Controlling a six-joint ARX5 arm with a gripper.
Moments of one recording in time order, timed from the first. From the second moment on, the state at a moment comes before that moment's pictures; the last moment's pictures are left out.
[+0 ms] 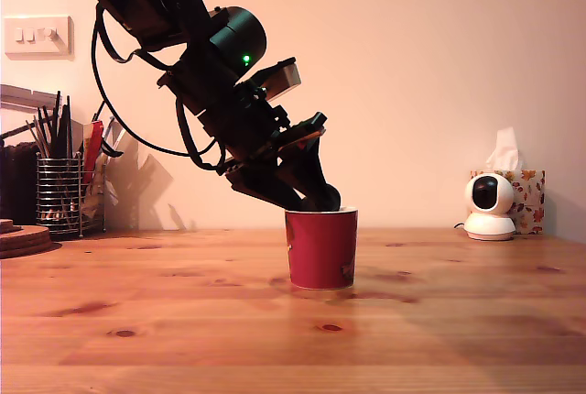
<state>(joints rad) -0.57 2.00 1.45 -0.29 0.35 0.08</state>
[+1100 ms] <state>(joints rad) -0.57 2.00 1.45 -0.29 0.35 0.08</state>
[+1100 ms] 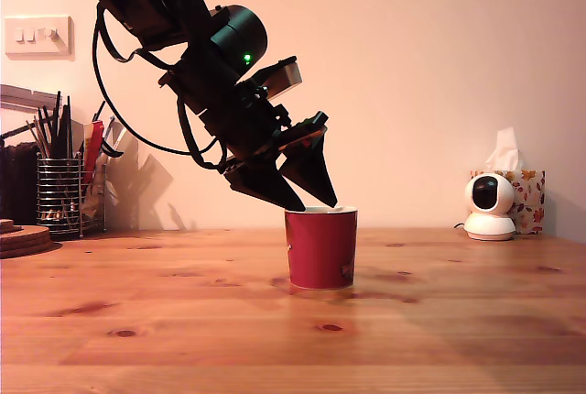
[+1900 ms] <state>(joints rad) -0.57 1.96 1.45 -0.35 0.35 0.08</state>
